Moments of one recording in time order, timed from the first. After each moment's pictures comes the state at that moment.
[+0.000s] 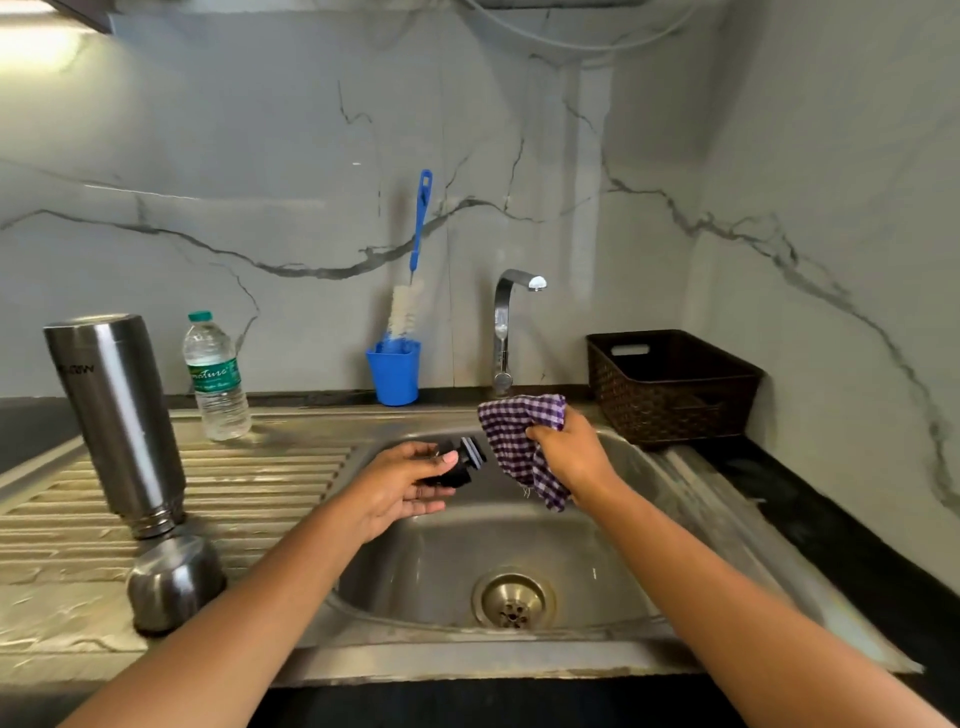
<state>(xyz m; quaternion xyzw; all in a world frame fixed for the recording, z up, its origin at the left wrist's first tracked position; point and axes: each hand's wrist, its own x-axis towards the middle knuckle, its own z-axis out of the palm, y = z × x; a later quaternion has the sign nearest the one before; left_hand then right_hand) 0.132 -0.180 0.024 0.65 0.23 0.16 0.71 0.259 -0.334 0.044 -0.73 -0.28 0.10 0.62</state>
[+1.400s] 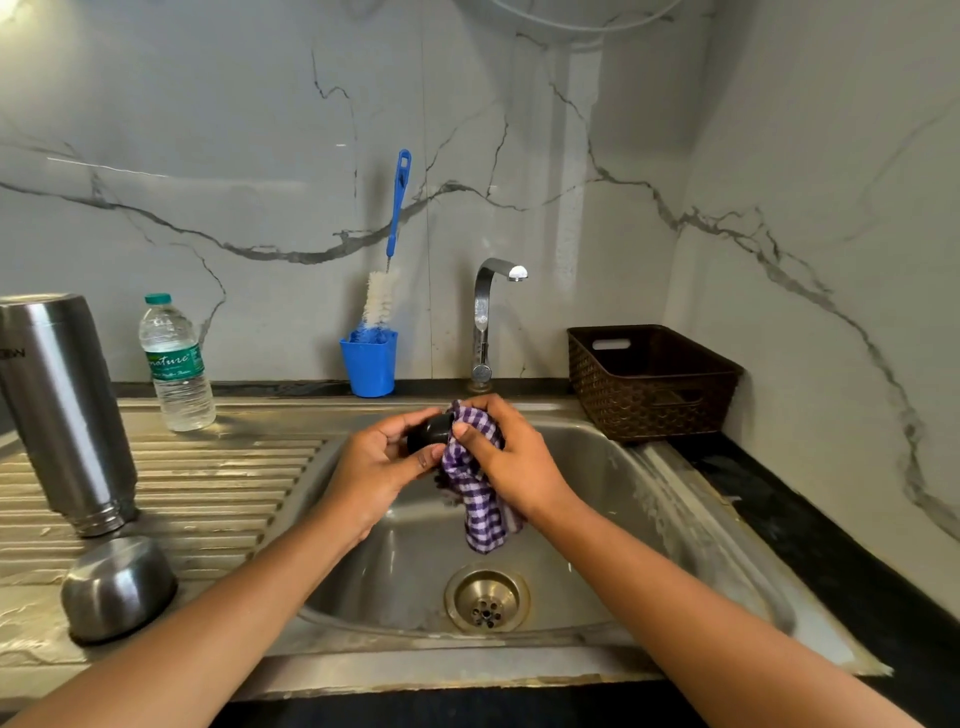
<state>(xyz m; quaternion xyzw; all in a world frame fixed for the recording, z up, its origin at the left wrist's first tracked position) 0.135 -0.203 0.021 0.70 0.06 0.34 0.63 0.241 -0.327 0.031 -0.69 -0.46 0.04 0.56</state>
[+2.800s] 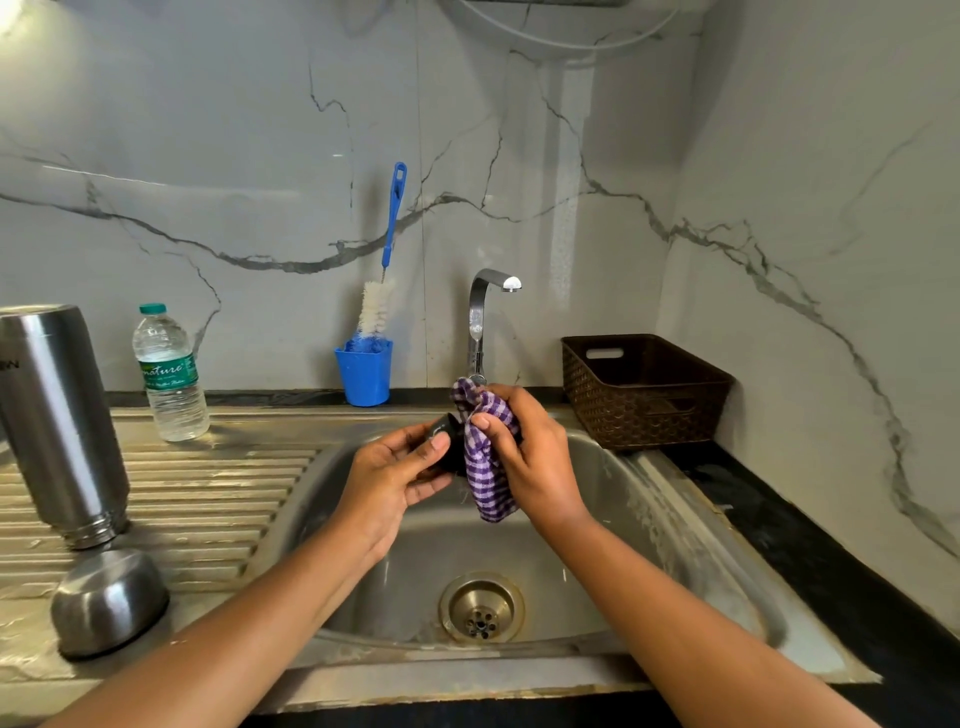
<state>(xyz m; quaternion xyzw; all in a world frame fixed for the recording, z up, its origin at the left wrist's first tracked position) 0.142 -0.221 0.024 0.58 0.07 0.32 0.74 0.251 -0.339 0.035 -0.64 -0.50 -0.17 0.56</state>
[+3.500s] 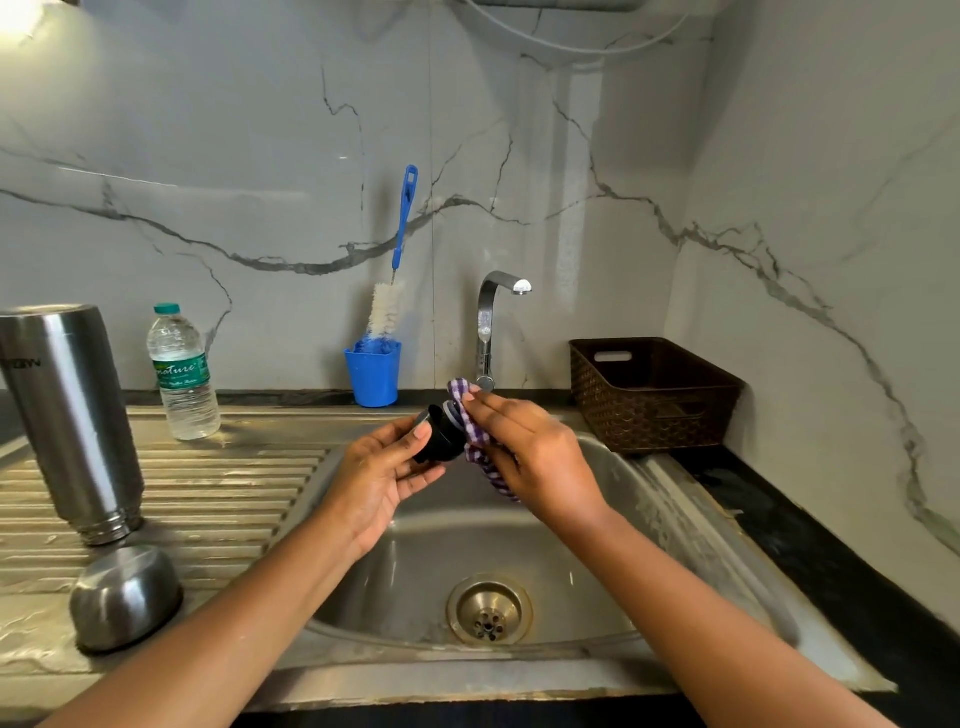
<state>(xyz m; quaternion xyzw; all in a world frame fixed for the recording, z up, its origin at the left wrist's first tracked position) 0.126 -0.211 0.037 0.54 0.08 0.31 0.78 0.251 -0.344 0.043 -0.62 -0.61 -0.37 0.33</state>
